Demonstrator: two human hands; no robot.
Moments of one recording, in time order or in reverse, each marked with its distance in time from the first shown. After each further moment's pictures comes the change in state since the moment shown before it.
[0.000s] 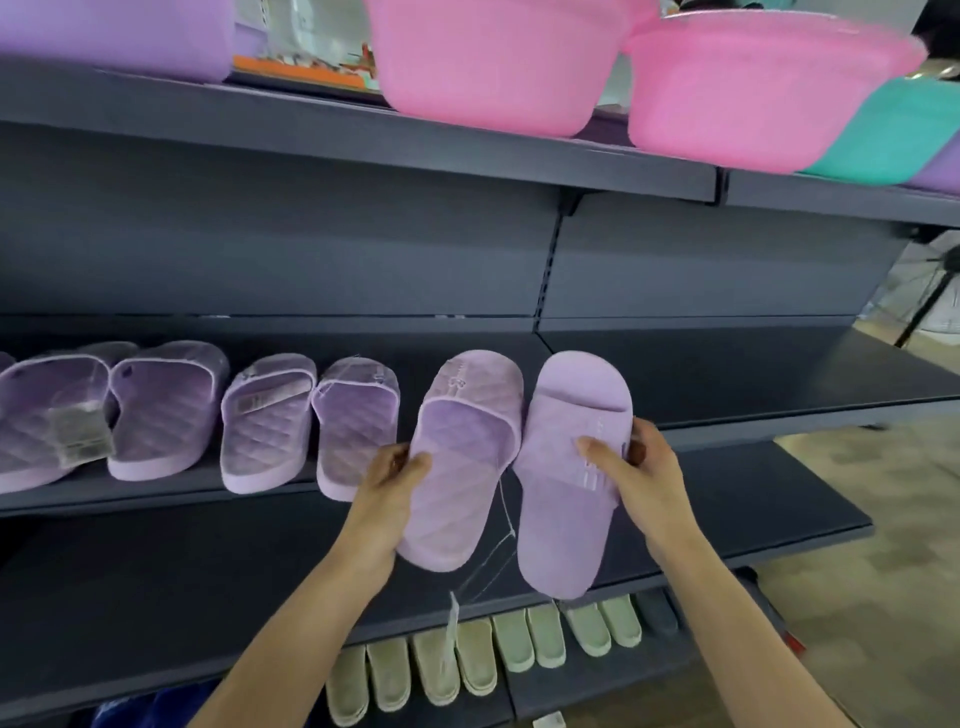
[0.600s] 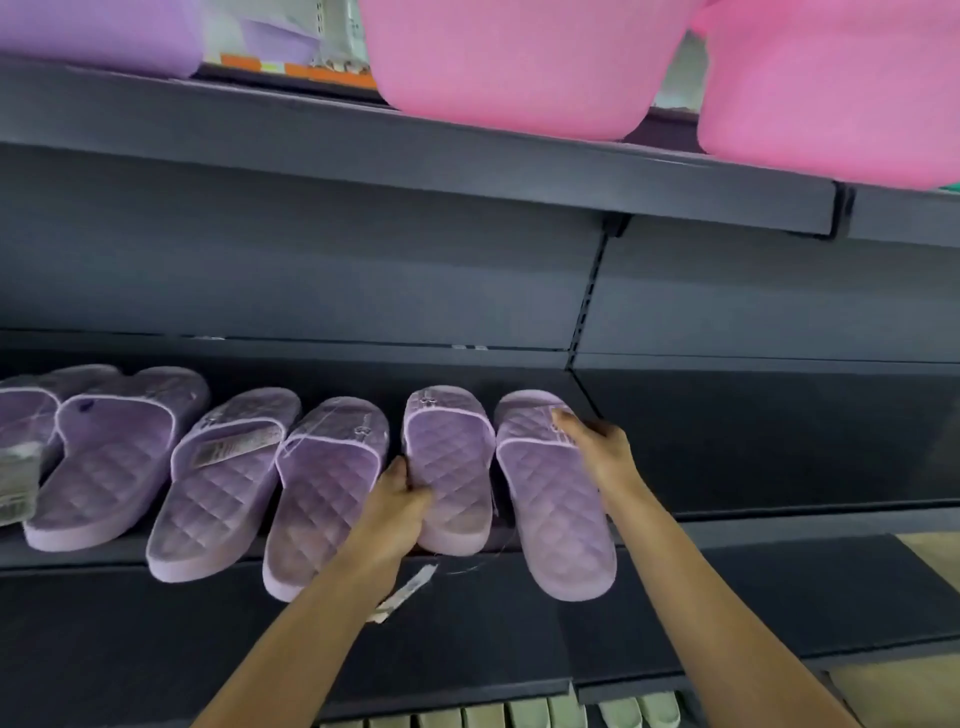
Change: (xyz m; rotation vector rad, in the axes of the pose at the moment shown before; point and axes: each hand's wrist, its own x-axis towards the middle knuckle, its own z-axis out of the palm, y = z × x) left_hand 0.098 0.002 0.036 0.227 0.038 -0.008; right_hand 0.170 0.029 0.071 -0.050 -0.144 0.153
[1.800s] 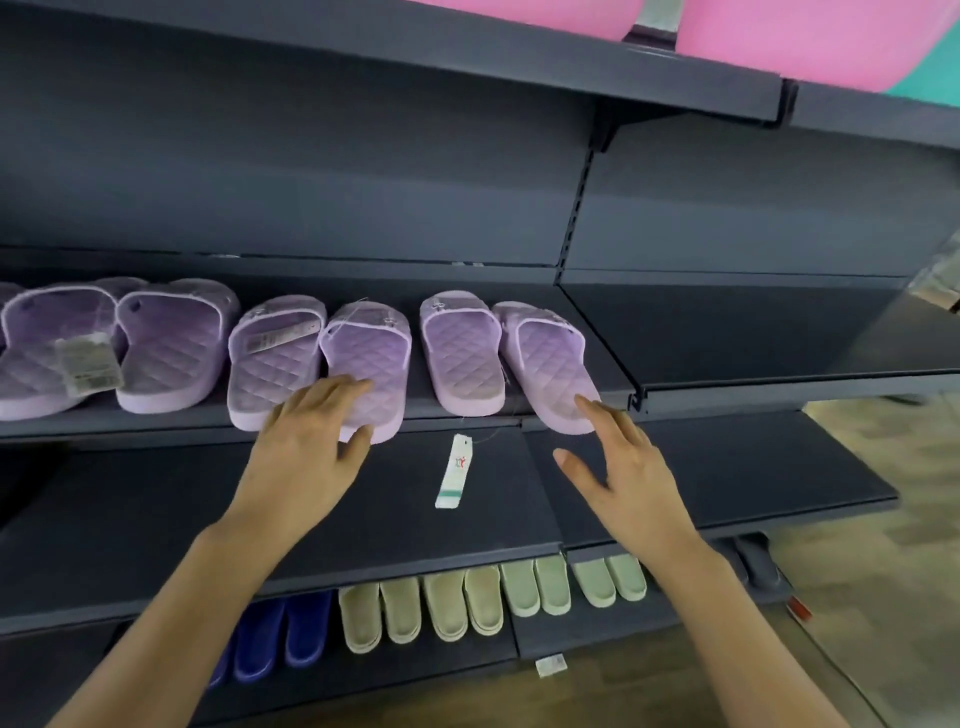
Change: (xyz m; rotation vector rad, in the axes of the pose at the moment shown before) left_hand -0.103 -0.022 -0.106 0.965 0.149 0.630; right_hand -0.205 0.029 -0.030 -0.754 -0.001 -0.539
